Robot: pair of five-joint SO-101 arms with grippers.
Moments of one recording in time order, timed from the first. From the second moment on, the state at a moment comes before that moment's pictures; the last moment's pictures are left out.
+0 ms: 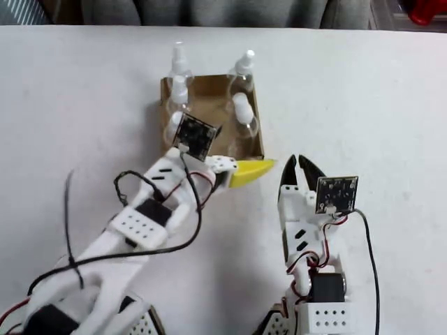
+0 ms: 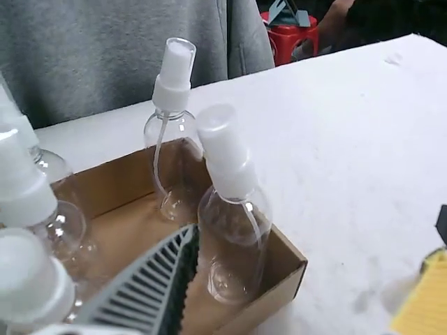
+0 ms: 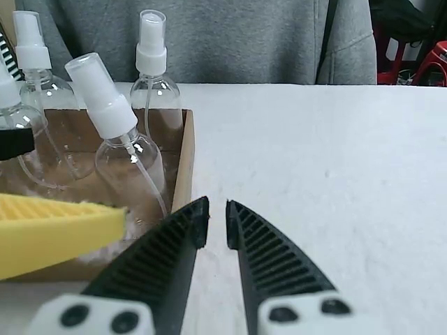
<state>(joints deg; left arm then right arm) 24.7 -31.7 63.8 0.0 2.3 -3.7 -102.4 96.1 27.7 2.1</state>
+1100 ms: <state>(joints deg) 13.8 -58.6 76.5 20.2 1.8 -4.9 -102.4 96.1 30.1 2.1</state>
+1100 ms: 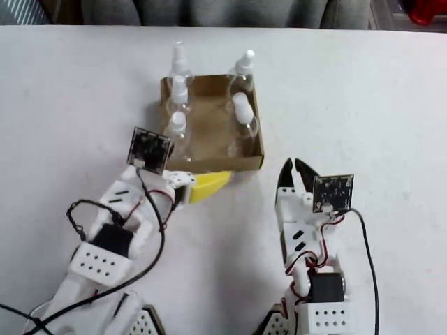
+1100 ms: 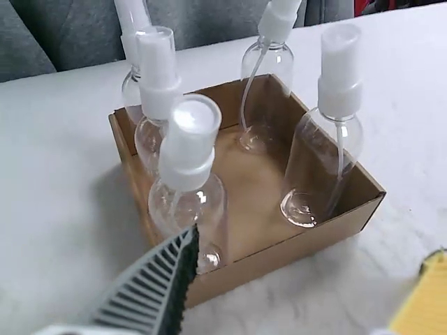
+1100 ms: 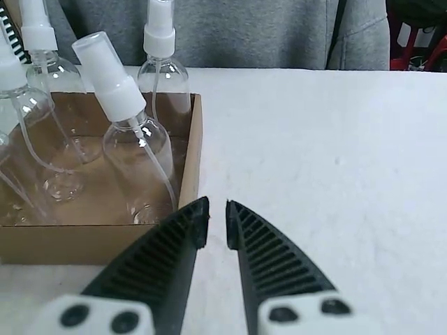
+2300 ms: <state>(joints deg) 1.7 -81.9 97.6 39.3 -1.2 -7.1 -102.4 96.1 33.3 2.1</state>
